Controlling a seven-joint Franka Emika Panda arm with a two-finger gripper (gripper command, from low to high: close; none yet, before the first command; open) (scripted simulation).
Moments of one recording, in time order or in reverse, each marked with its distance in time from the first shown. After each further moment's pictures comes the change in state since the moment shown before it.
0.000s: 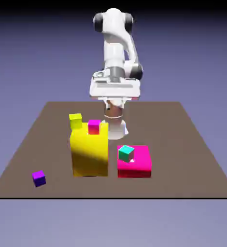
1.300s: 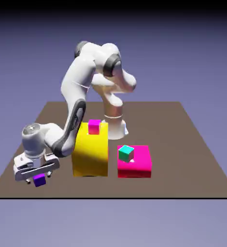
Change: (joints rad) arm -0.116 1.191 -0.482 0.720 0.346 -0.448 -1.264
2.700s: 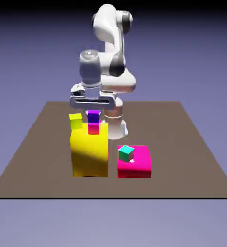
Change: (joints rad) arm 0.030 -1.119 0.351 -0.544 -0.448 -0.541 1.294
